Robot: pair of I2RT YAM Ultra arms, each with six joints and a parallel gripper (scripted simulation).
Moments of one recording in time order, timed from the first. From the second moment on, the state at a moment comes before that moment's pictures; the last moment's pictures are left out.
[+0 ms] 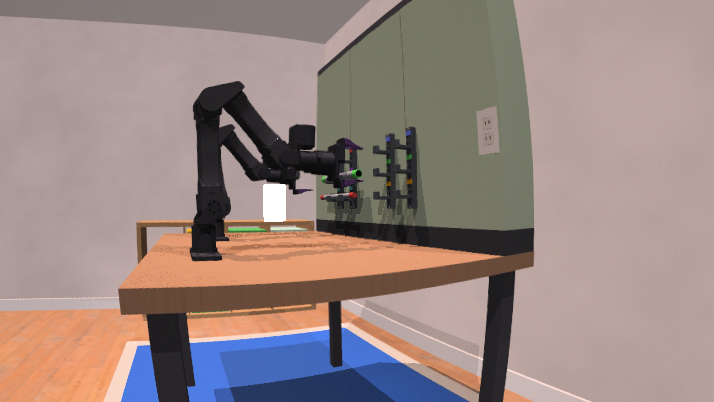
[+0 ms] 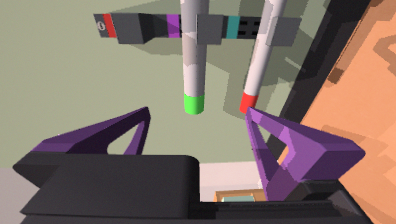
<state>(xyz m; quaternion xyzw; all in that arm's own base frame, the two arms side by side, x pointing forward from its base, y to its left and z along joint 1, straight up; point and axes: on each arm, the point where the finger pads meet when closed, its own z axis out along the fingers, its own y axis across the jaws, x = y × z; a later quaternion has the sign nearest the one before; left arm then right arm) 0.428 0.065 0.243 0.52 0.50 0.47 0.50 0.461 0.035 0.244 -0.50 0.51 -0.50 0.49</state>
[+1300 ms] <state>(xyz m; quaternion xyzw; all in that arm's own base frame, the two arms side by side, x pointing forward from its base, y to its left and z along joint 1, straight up) 0.432 0.071 0.244 0.52 0.50 0.47 0.51 0.461 0.035 0.244 -0.50 0.51 -0.50 0.49</state>
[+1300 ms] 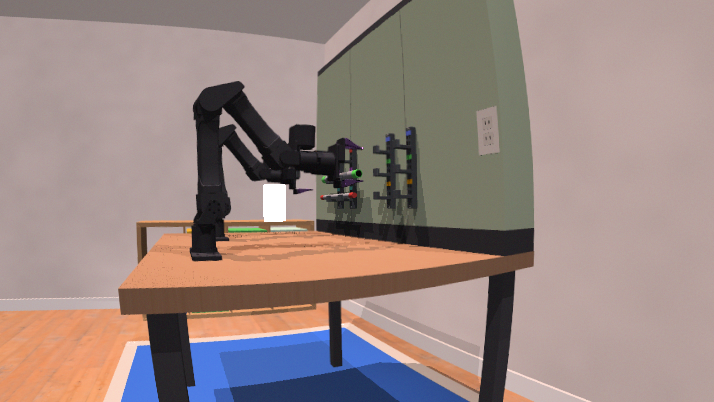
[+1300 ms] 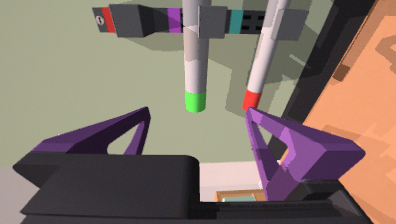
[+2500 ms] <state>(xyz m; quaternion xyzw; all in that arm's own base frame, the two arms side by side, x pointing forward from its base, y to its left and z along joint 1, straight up) 0.467 0.072 0.246 0.52 0.50 0.47 0.50 0.461 0.035 0.244 -0.50 0.51 -0.50 0.49</state>
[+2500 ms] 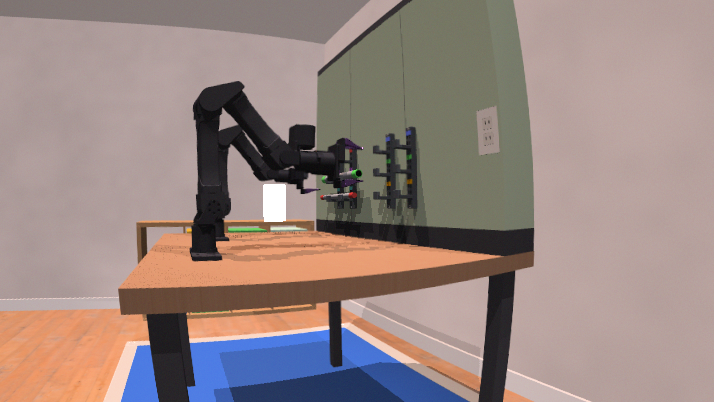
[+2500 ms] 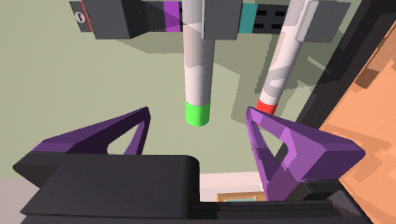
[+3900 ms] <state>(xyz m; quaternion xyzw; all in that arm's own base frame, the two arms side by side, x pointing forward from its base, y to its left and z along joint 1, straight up) 0.510 0.069 0.245 0.52 0.50 0.47 0.50 0.461 0.035 0.244 -0.50 0.51 -0.50 0.49</state>
